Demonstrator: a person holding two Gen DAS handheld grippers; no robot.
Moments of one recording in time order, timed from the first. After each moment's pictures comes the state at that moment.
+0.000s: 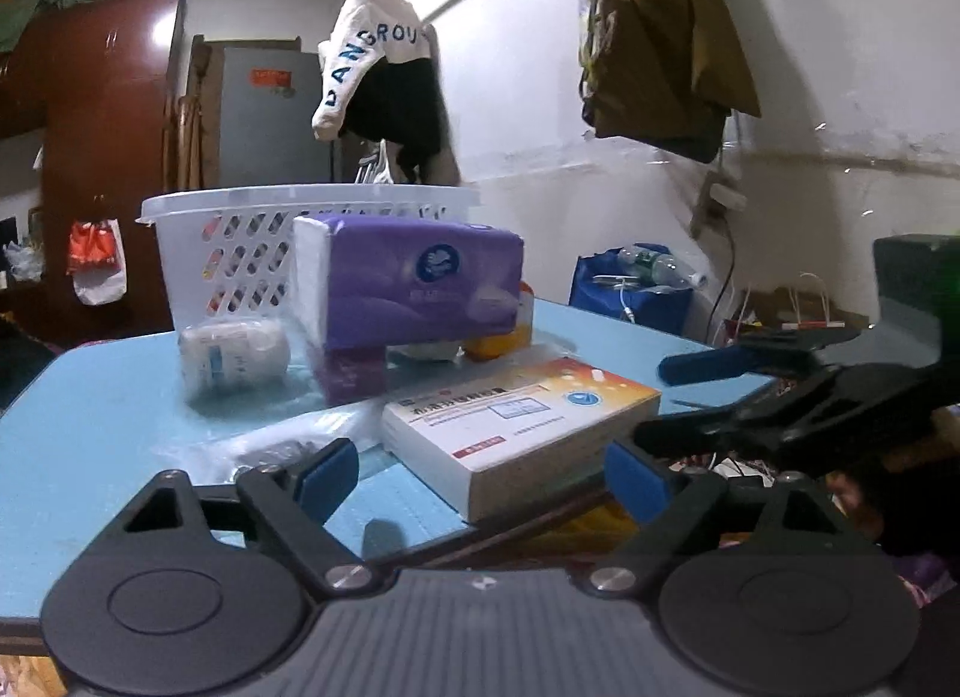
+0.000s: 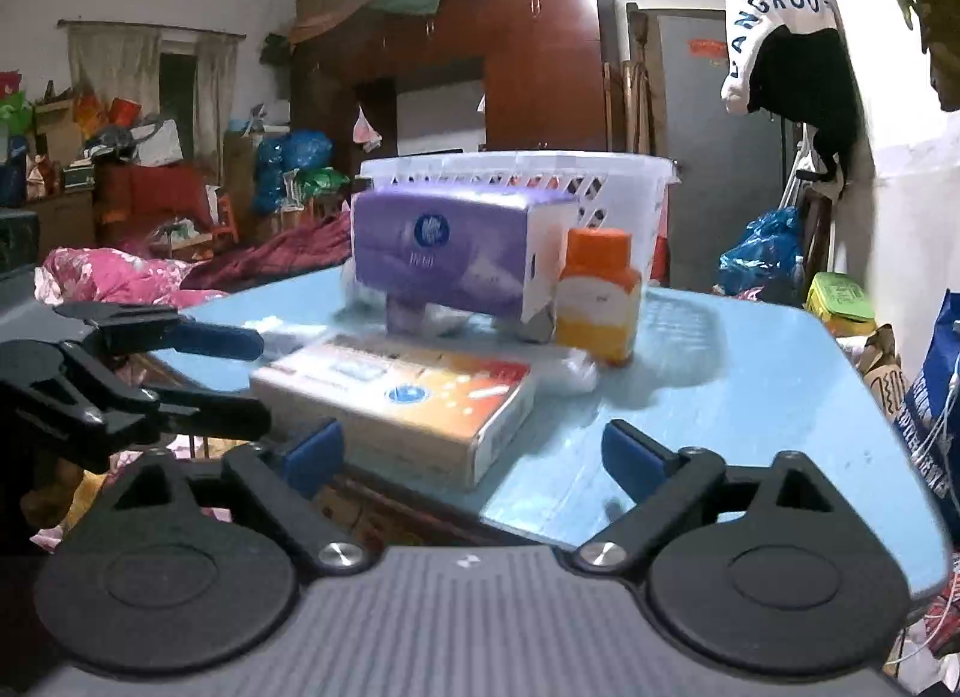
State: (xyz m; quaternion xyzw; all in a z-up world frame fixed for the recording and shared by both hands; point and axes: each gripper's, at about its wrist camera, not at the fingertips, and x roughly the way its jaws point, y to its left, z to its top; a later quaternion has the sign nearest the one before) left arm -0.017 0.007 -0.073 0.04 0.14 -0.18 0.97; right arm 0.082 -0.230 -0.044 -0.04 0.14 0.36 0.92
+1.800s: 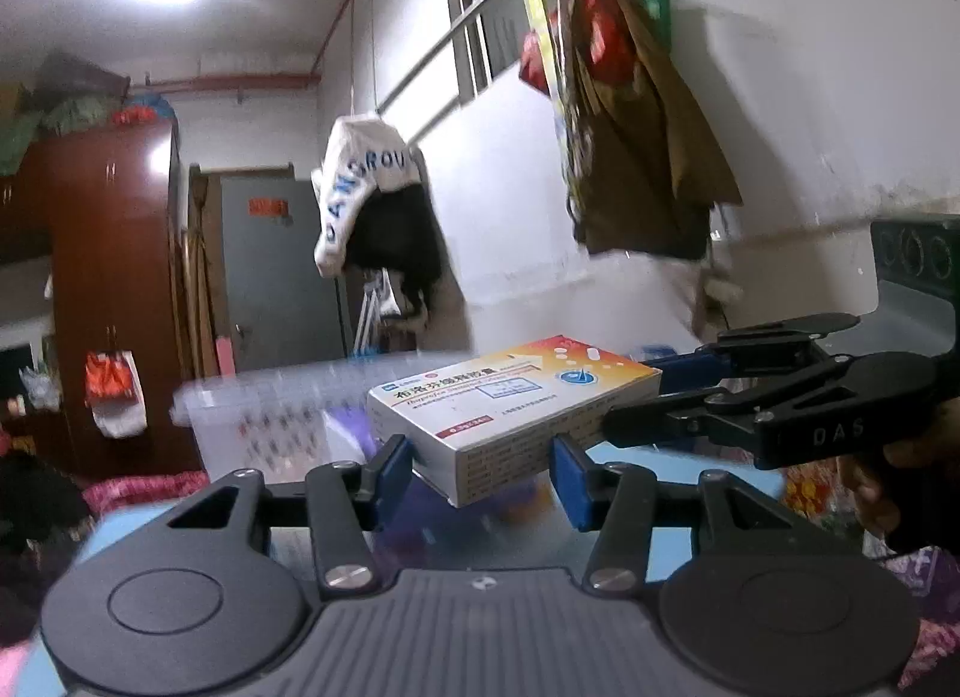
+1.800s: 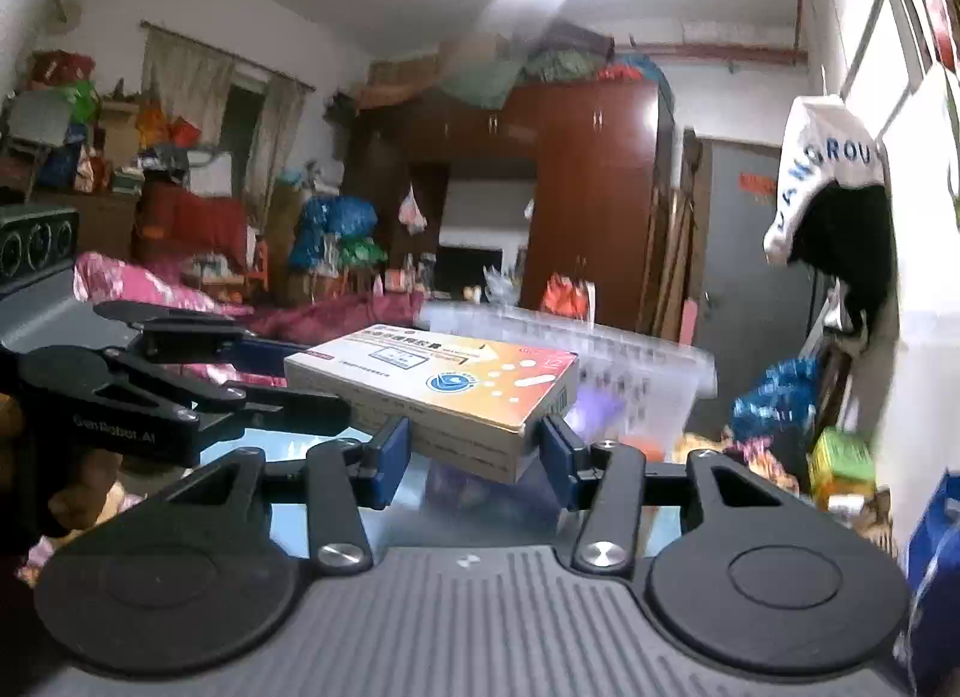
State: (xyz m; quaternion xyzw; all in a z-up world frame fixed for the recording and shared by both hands) left arm -0.035 0.010 -0.007 0.08 0.01 -0.17 0.98; right arm 0.058 -0.214 0.024 -0.09 0.01 0.39 0.91
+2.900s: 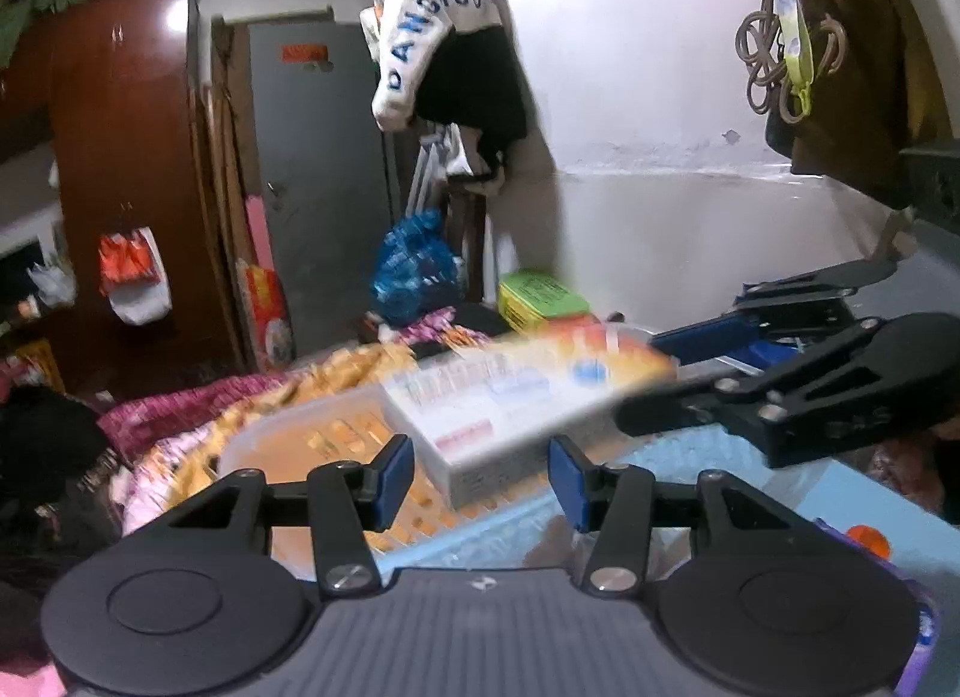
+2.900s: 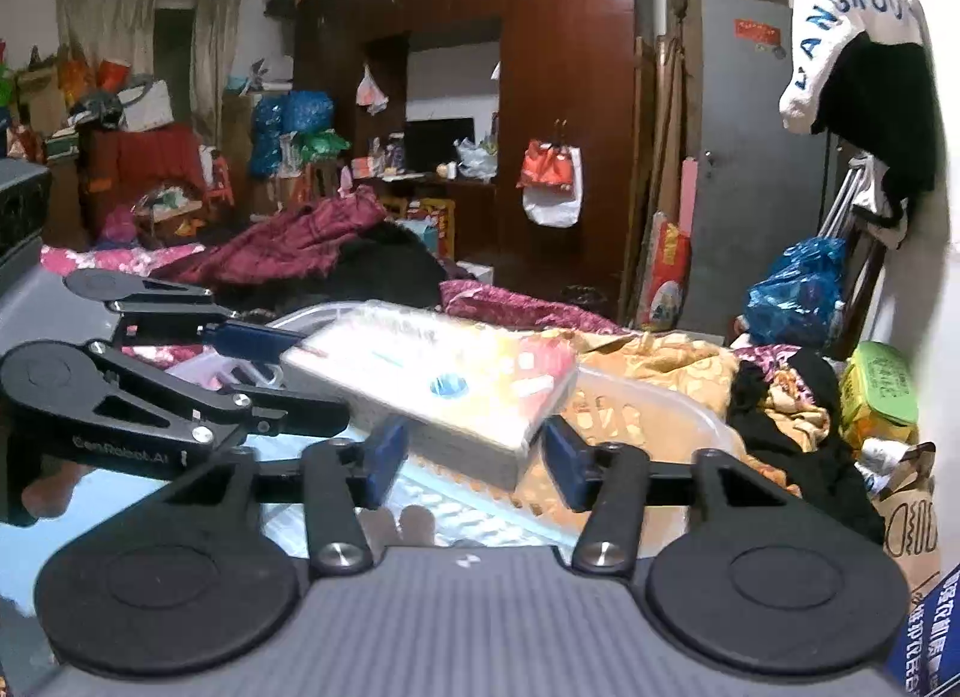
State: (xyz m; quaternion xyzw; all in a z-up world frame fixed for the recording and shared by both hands) left arm 0.239 0.069 0.066 0.08 0.18 -0.12 0.97; right arm 0.288 -0.134 0.077 -0.09 0.17 0.38 0.91
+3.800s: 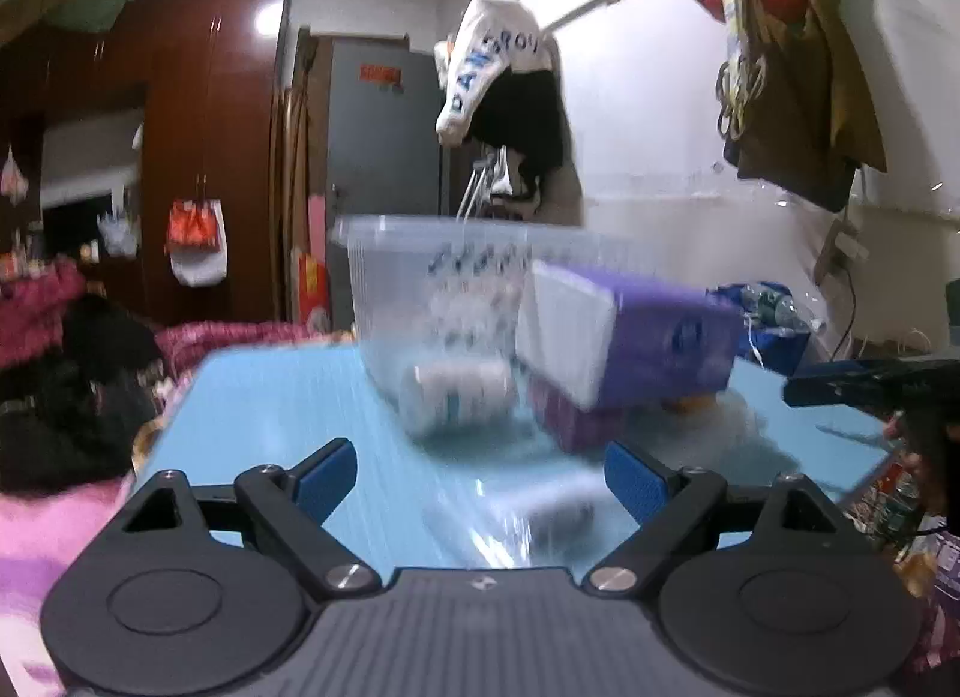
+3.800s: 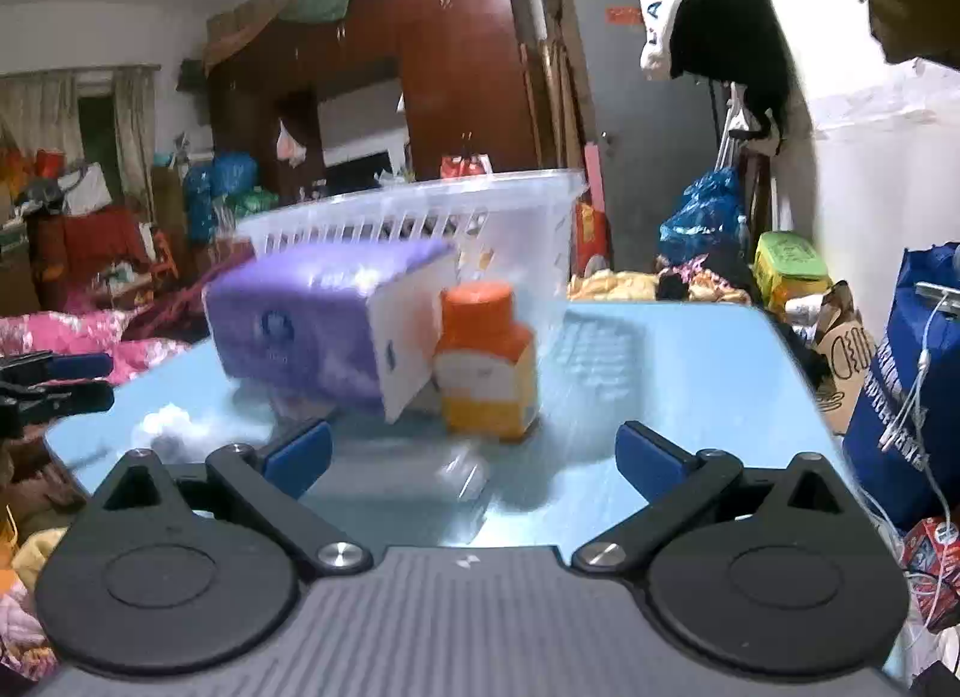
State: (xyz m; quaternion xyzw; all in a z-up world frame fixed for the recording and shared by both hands) left arm 0.009 0.105 -0.037 0.00 0.15 -0.09 0.98; right arm 0.143 -0.249 -0.013 0.01 0.18 0.31 0.93
